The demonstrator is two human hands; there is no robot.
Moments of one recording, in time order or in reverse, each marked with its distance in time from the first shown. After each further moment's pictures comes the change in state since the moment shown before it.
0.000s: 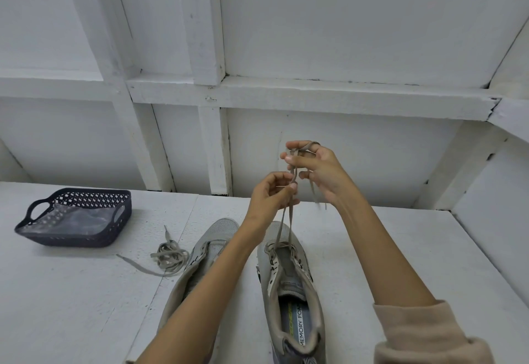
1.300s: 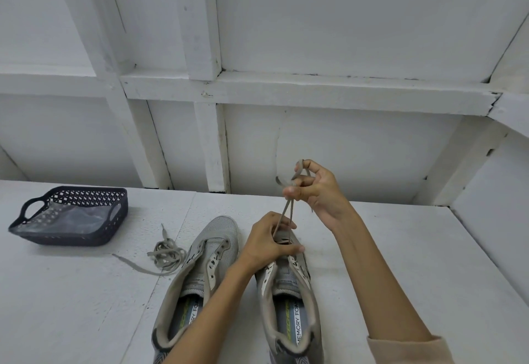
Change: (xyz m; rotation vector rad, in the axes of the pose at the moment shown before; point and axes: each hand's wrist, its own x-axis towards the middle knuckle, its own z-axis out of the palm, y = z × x) left_hand -0.027 -0.077 -0.025 0.584 -0.102 0.071; right_hand -0.030 0.033 0.000 0.177 -0.063 0.025
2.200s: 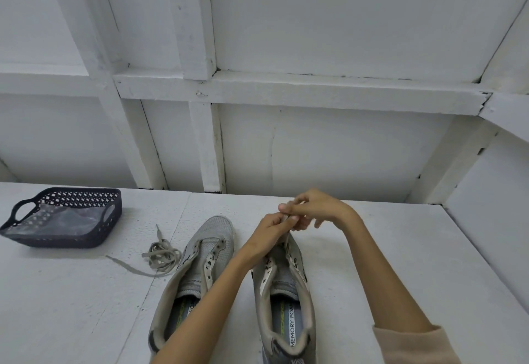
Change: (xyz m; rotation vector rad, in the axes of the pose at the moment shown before) left_hand 0.014 0.015 0.007 -0.358 -0.184 -0.128; right_hand 0.002 0.004 -0.021 -1.008 -0.141 0.426
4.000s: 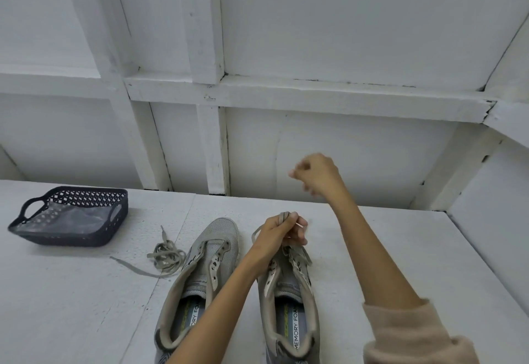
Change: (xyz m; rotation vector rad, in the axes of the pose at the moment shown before) left_hand -0.014 0.016 0.010 -0.261 0.050 -0.064; right_hand 0.016 -0.046 -0.023 -0.077 0.474 -0.052
